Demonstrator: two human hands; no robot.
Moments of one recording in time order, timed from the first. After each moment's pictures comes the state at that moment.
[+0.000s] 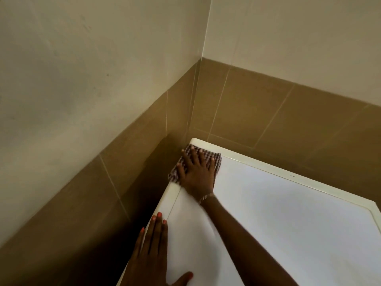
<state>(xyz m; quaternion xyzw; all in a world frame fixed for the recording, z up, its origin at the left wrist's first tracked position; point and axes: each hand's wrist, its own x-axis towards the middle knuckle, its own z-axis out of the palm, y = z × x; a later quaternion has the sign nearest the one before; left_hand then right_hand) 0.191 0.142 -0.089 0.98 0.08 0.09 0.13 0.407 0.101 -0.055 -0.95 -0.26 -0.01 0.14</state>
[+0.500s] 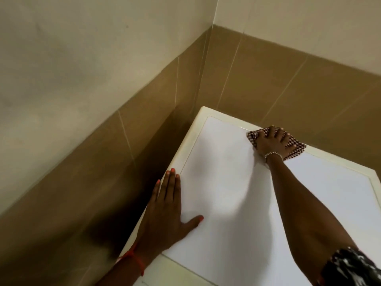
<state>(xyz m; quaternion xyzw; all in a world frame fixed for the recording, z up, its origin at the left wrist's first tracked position) 0.171 0.133 -0.071 0.99 0.13 0.02 0.10 0.471 -0.043 -0.048 -0.99 0.08 0.02 0.13</state>
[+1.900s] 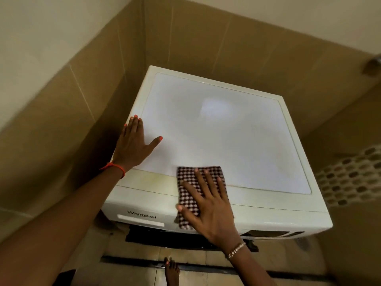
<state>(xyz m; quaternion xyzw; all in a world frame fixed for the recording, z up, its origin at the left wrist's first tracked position) 0.166 0.135 -0.050 0.98 0.07 0.03 0.16 0.057 -0.110 -0.054 -0.97 -0.23 -0.02 0.09</state>
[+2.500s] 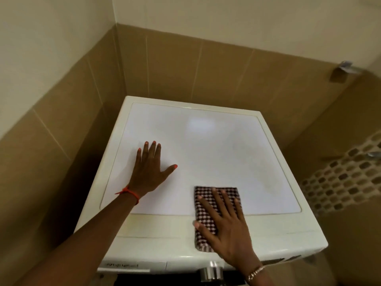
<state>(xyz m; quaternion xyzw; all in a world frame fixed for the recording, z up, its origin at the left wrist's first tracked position) 0.219 0.063 -0.052 0.99 -0.03 0.03 0.15 0.092 -0.172 -0.056 -0.98 -0.13 -0.05 0.11</state>
